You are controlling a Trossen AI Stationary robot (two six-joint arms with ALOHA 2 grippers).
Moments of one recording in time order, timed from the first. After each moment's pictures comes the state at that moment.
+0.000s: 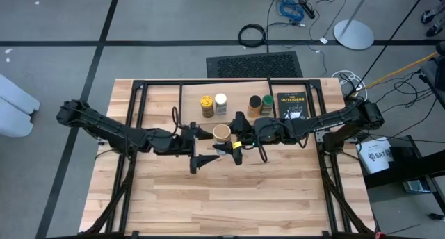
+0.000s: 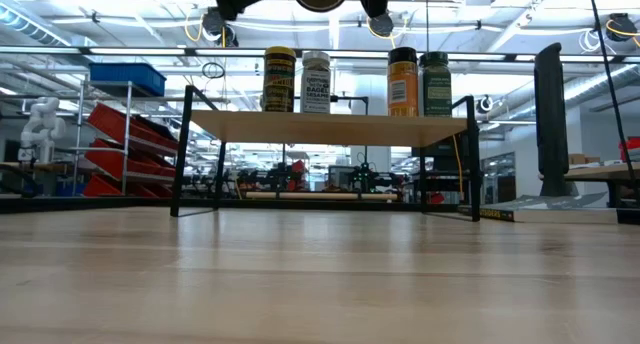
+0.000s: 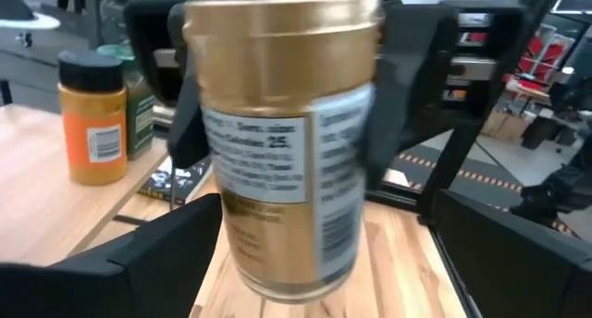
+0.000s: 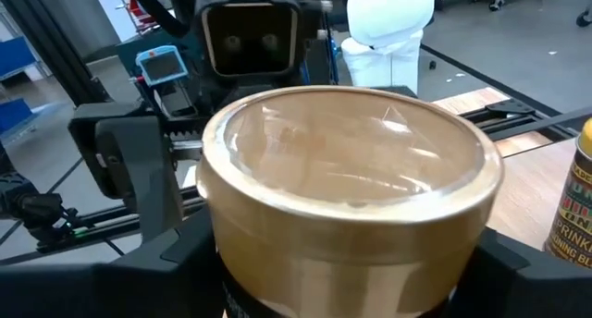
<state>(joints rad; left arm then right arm) -0.28 1.24 0.76 0.42 -0.31 -0.28 0.15 1.51 1.16 0.16 0.18 0.32</state>
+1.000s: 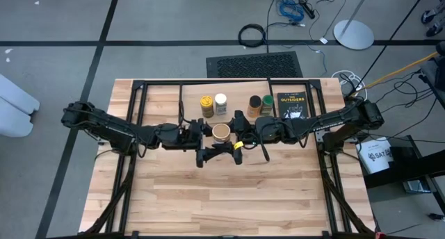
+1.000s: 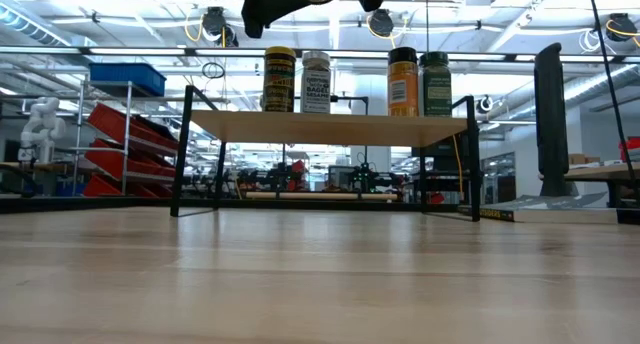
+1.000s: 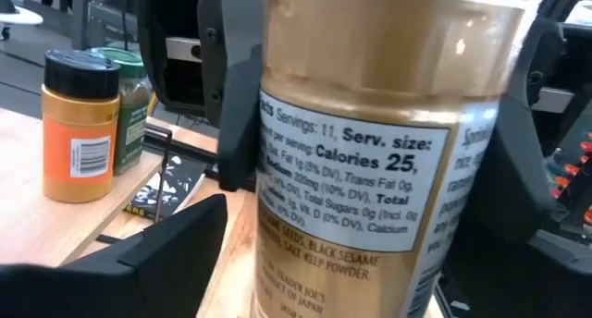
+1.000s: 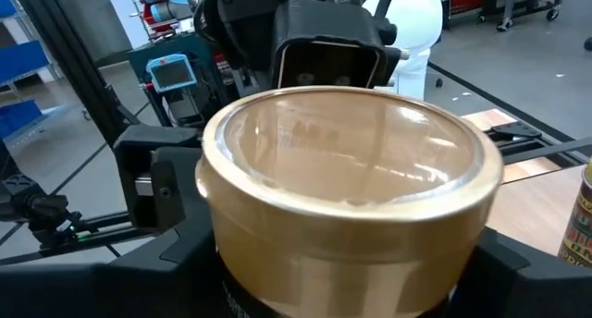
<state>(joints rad) -0.17 1.34 0.76 0.59 -0.18 -0.34 0.15 1.51 1.16 0.21 0.16 0.27</state>
